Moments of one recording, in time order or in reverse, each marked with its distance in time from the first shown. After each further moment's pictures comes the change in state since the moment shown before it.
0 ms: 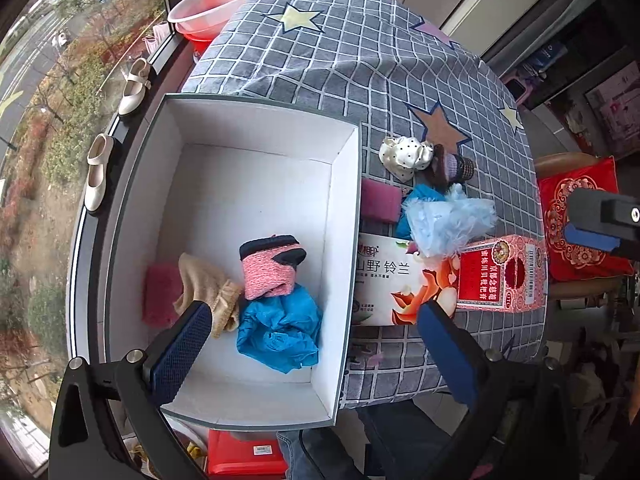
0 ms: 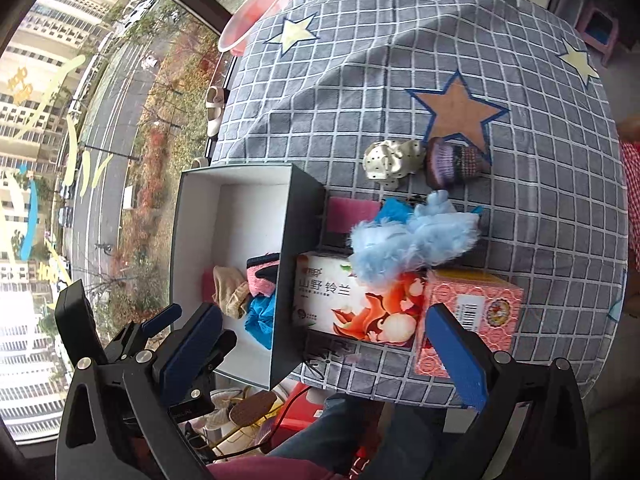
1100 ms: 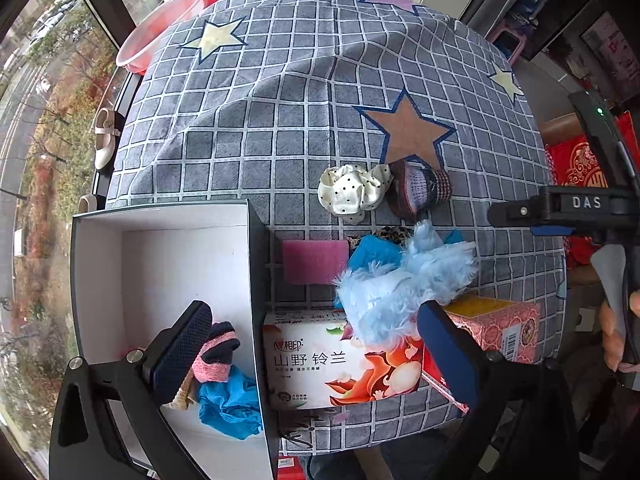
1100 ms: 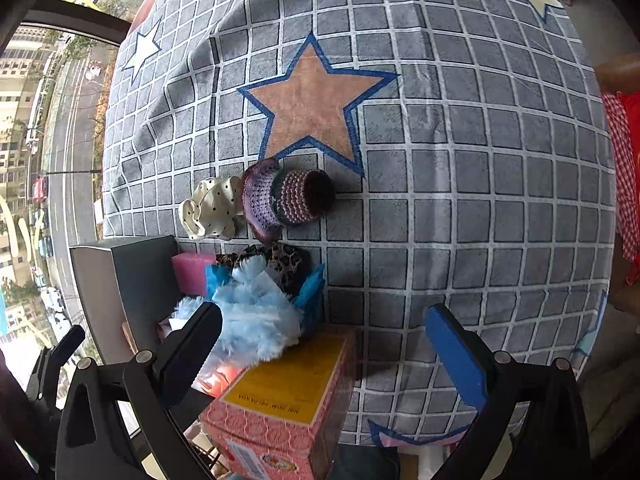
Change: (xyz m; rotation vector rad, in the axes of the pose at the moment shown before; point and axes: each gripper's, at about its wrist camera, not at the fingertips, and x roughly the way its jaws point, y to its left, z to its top) left arm 0.052 -0.109 0.088 0.168 0.072 0.122; right arm 0.073 -0.167 0.092 0.144 0.160 -0.069
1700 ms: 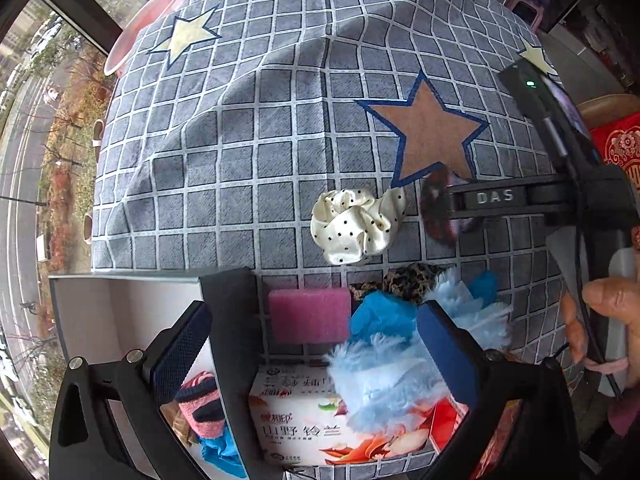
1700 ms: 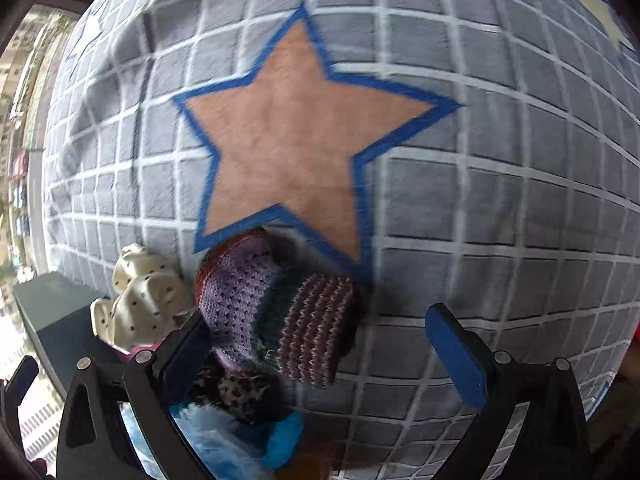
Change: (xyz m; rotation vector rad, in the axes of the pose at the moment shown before) left arm 0.068 -0.031 0.059 0.052 0.077 0.096; right arm 0.081 -0.014 0.075 -0.012 0.013 -0.113
